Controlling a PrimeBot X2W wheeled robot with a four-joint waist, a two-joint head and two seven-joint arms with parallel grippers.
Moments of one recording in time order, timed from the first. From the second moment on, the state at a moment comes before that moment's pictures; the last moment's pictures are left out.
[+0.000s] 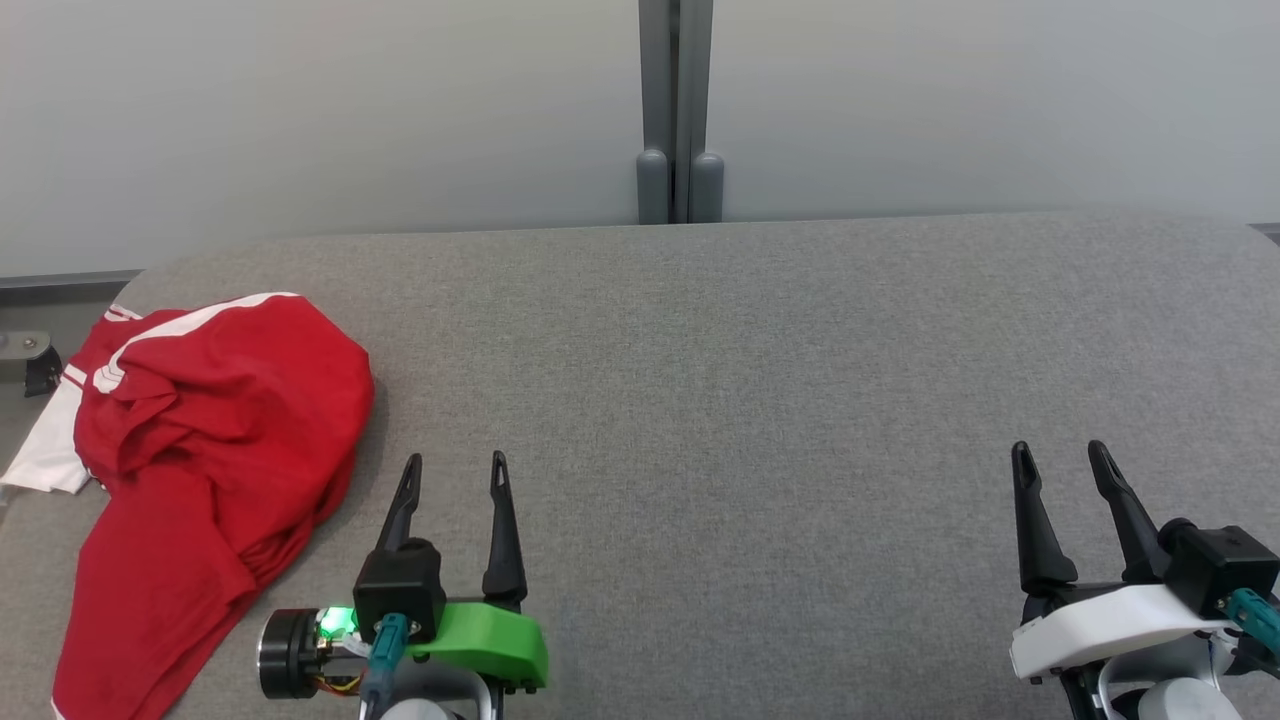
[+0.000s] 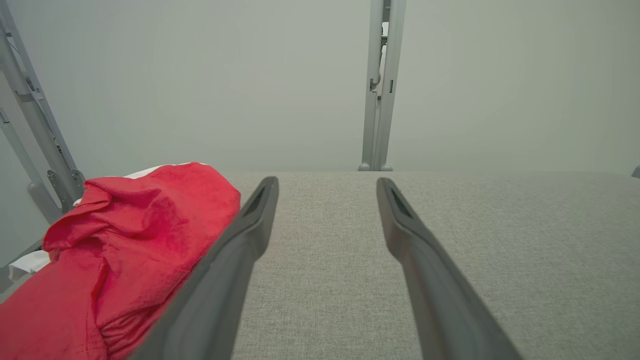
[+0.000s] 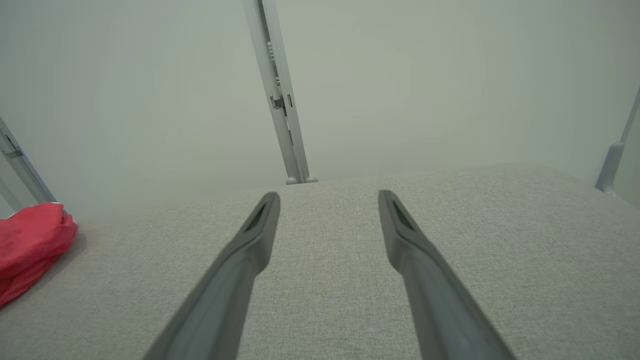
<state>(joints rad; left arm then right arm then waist) -0.09 0.05 -0.37 0.20 -0.20 0.26 -0.22 0.03 -0.09 -0.04 0.12 0.24 0.13 -0.22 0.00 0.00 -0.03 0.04</state>
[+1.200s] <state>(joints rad) -0.09 0.05 -0.27 0.24 -0.22 0.21 -0.24 0.03 -0.07 0.01 0.12 0.18 0.13 -0.24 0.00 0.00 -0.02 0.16</state>
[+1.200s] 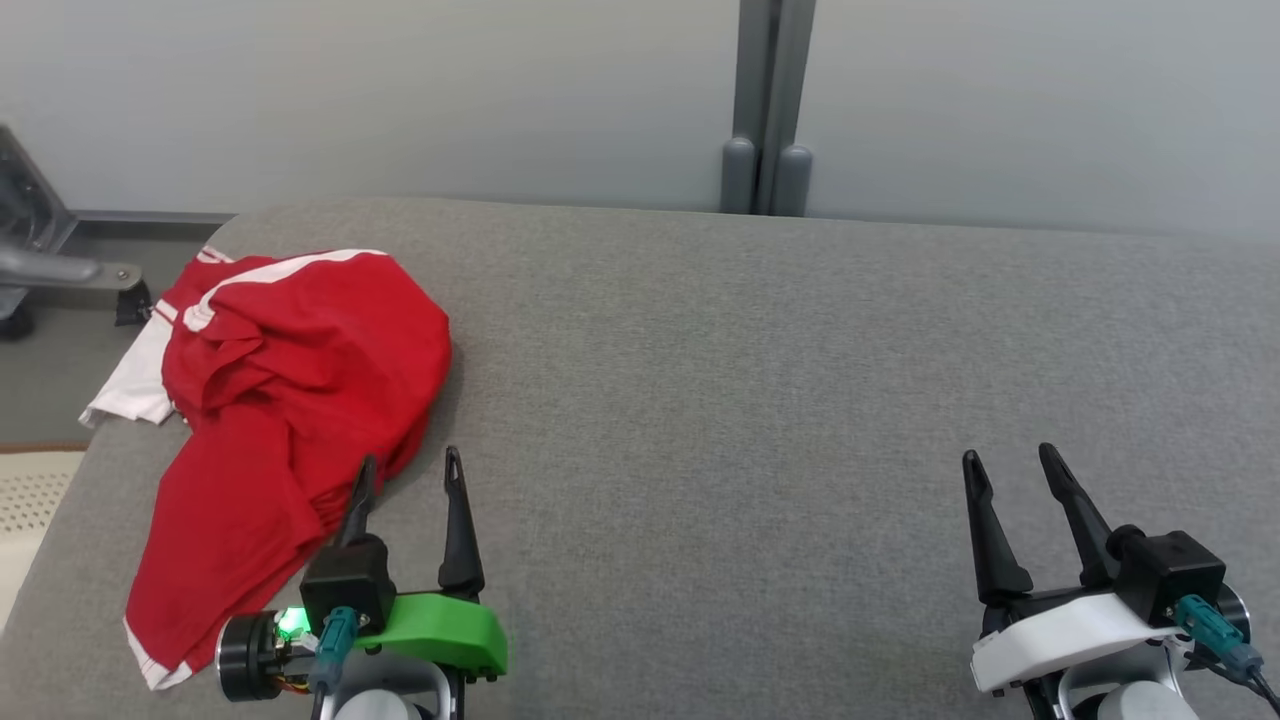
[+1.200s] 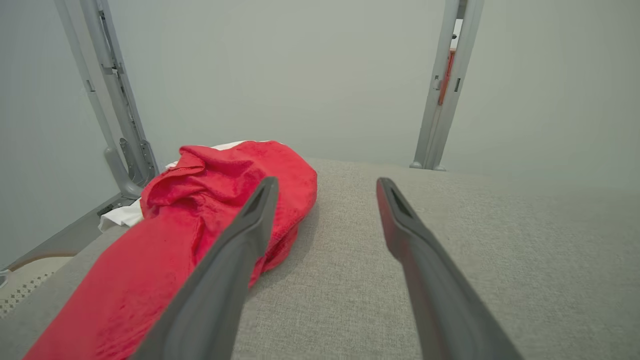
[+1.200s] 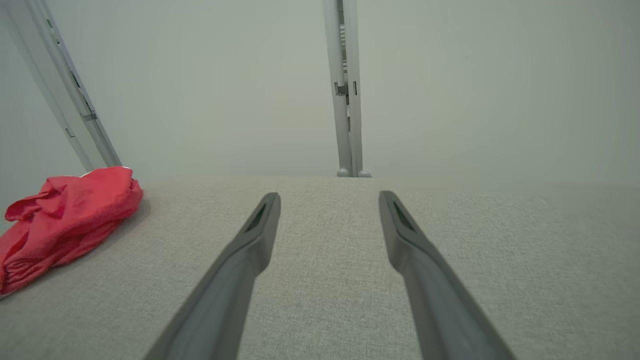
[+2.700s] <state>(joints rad) -0.15 0.05 -0.19 0.30 -0.19 0.16 -0.26 -0.05 -0.10 0.13 0.17 0.15 0.13 -0.26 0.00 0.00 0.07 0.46</state>
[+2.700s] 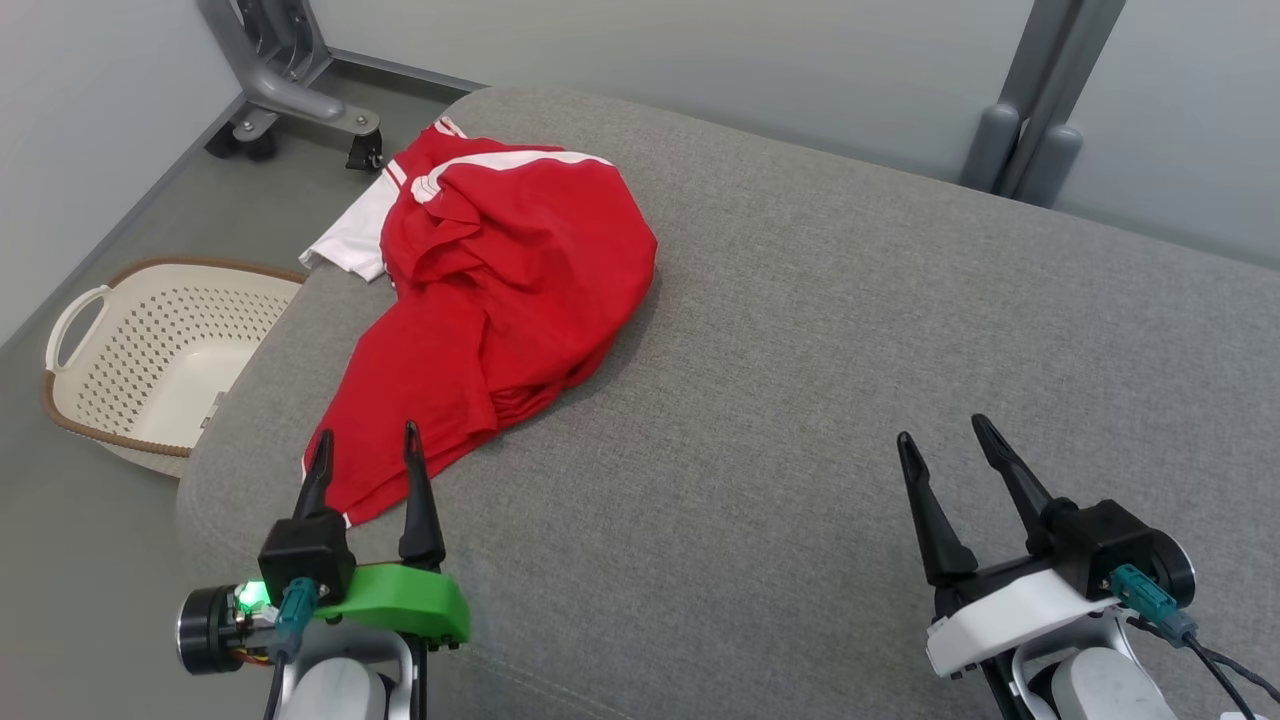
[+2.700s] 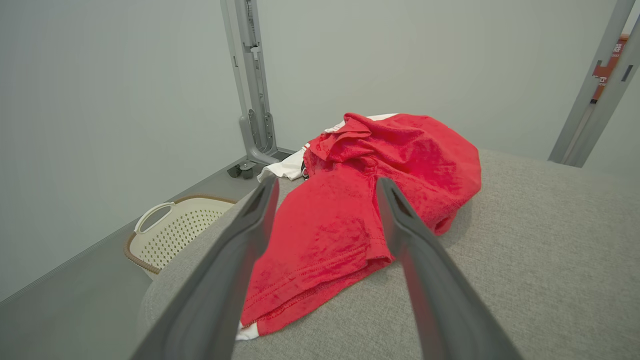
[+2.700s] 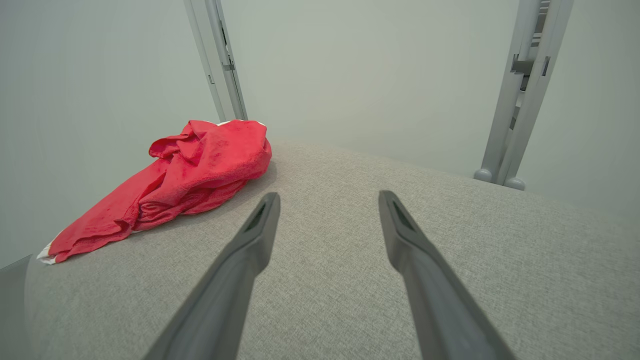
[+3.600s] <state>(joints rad) -0.85 0.22 -0.13 0.88 -0.20 -0.08 0.02 -0.17 -0.22 0.13 -0.03 0.12 0.13 -0.18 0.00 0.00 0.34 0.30</state>
